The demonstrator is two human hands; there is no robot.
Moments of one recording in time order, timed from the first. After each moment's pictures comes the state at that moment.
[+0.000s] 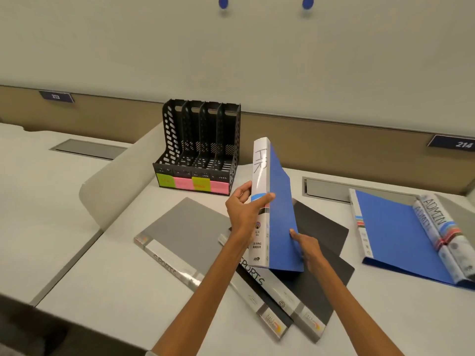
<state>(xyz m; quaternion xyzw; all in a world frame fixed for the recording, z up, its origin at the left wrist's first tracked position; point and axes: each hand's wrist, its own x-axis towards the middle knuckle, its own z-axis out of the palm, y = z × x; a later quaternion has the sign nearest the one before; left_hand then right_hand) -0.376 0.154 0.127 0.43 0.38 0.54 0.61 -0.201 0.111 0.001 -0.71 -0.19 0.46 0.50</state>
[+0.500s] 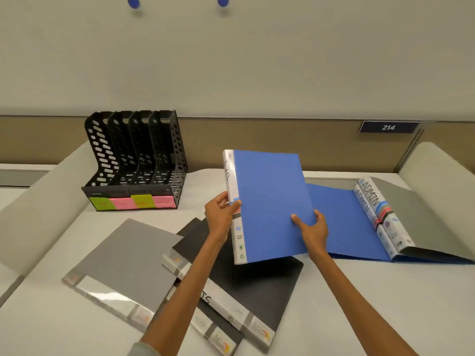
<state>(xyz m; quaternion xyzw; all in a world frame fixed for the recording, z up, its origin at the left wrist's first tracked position) -0.256 0.182 0.087 0.51 0.42 0.47 0.59 -0.050 0.072 0.022 -0.77 -0.19 0.20 0.57</state>
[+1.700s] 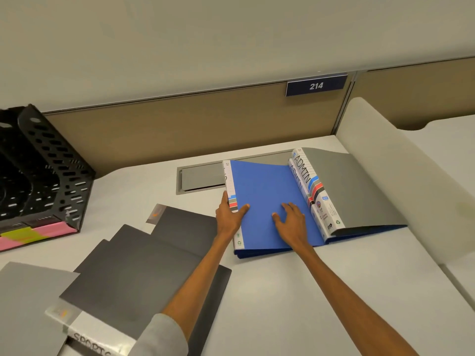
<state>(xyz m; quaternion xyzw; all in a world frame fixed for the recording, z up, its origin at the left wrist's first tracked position) 0.008 0.158 -0.035 0.68 0.43 0.28 0.53 0.141 0.026 -0.067 -0.88 -0.31 0.14 0.33</state>
